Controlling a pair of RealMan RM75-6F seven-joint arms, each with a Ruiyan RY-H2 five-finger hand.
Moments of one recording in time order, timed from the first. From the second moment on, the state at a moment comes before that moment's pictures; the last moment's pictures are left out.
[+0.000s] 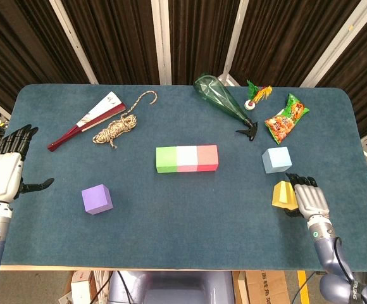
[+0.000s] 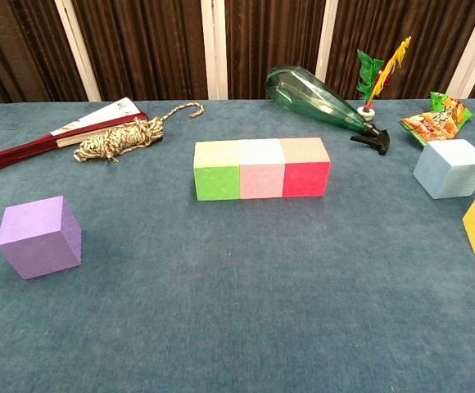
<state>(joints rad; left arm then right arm) -0.39 -0.97 -0.25 -2.09 1.03 1.37 0.28 0.54 -1.23 0.04 -1.66 -0.77 1.03 -0.34</state>
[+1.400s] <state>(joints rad) -0.39 -0.96 -0.25 -2.08 1.03 1.36 0.25 0.60 -1.09 0.24 -1.93 -0.99 1.02 -0.20</state>
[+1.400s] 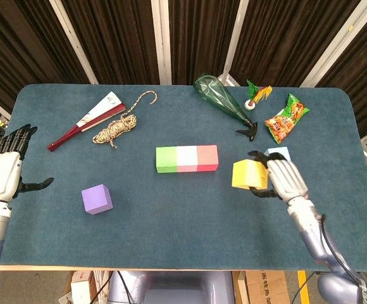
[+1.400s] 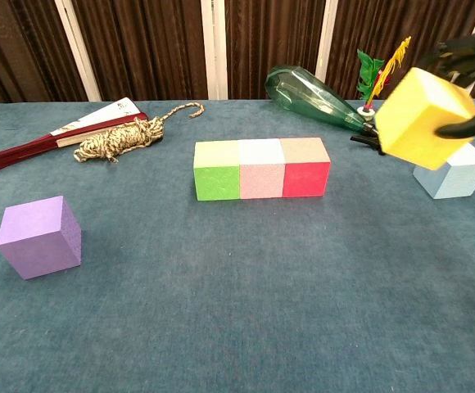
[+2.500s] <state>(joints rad) -0.41 -0.97 -0.25 -2.05 0.97 1.32 0.25 1.14 -1.36 0.26 -1.54 -0.44 0.79 -0.62</state>
